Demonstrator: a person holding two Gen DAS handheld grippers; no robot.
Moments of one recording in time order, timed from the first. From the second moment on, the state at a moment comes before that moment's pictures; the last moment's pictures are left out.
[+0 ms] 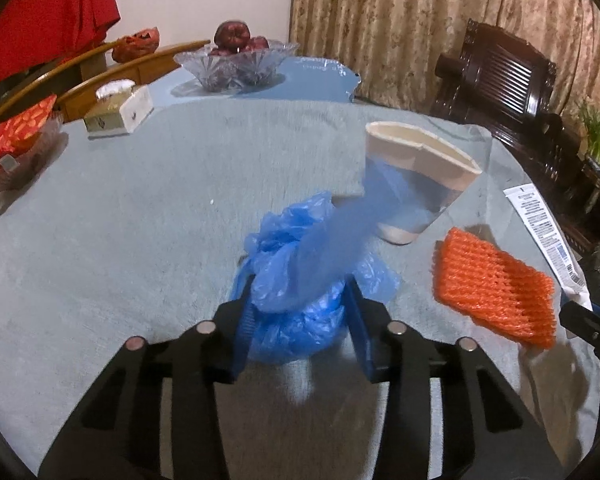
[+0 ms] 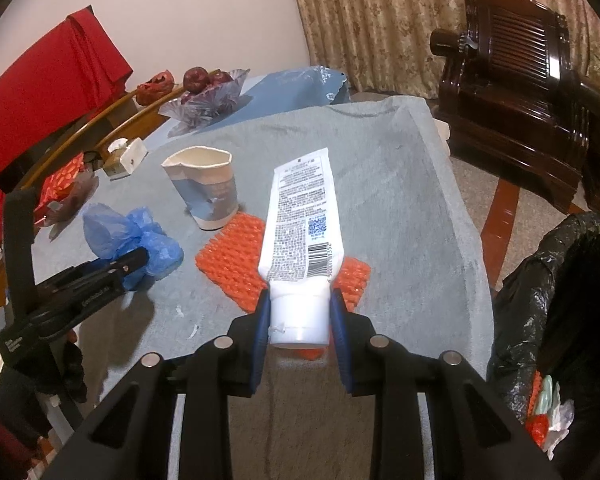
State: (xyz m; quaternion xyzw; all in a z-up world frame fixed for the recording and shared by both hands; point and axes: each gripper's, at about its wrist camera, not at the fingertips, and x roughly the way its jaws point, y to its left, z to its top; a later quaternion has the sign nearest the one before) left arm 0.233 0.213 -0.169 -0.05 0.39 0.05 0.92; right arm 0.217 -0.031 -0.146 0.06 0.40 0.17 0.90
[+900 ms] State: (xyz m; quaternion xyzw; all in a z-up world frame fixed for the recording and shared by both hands) left arm 0.170 0.098 -0.069 -0.04 0.29 -0.05 0.95; right arm 0.160 -0.112 -0.067 0.09 0.32 0.15 0.93
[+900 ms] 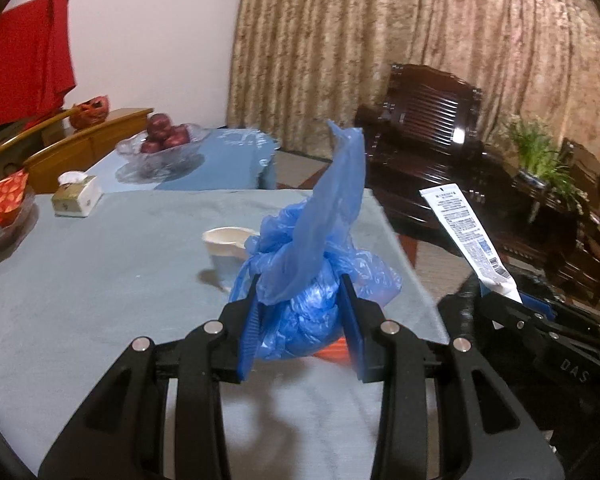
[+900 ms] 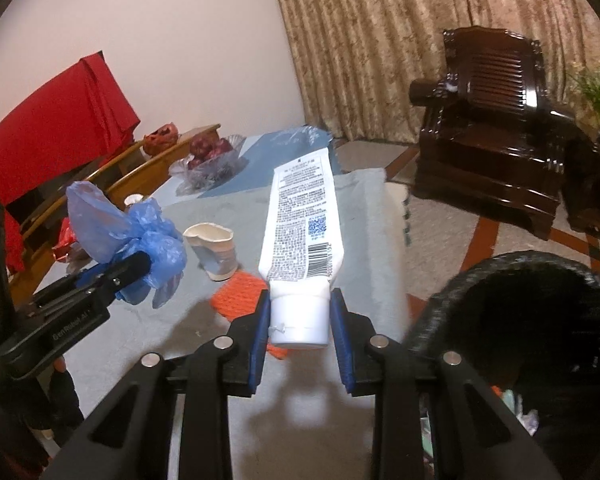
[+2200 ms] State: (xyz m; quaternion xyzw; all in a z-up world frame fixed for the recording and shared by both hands) left arm 0.175 -0.143 -0.117 0.02 0.34 -0.28 0.90; right arm 0.087 -0.319 -0.117 0.13 0.35 -0.05 0.92
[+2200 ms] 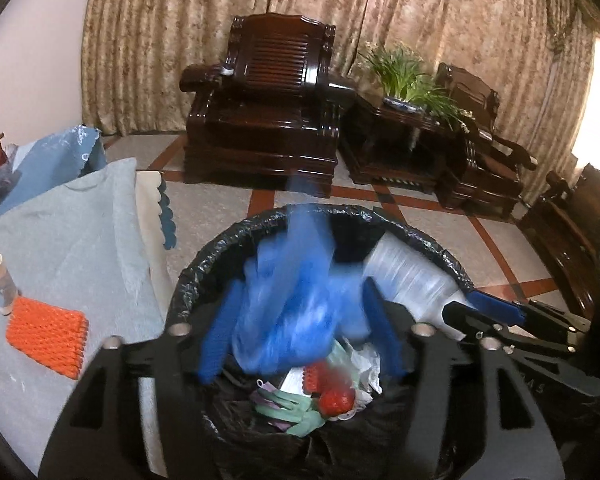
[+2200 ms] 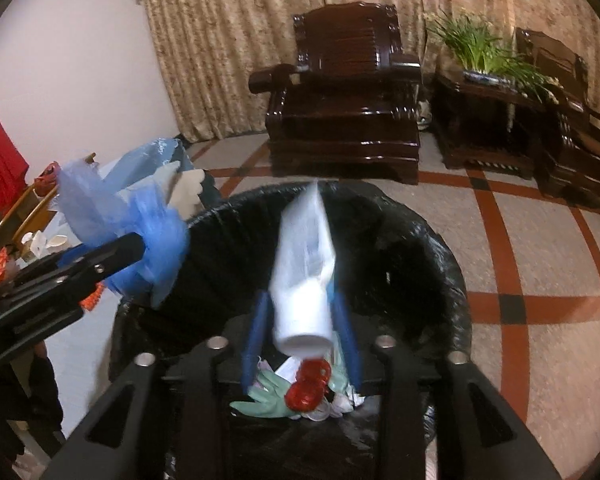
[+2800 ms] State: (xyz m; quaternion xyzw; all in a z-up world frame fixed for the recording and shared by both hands) left arm 0.163 -0.056 -0.082 -0.01 0.31 -0.20 0.93; right arm 0.086 -0.287 -0.095 0.12 0.32 -0.04 0.94
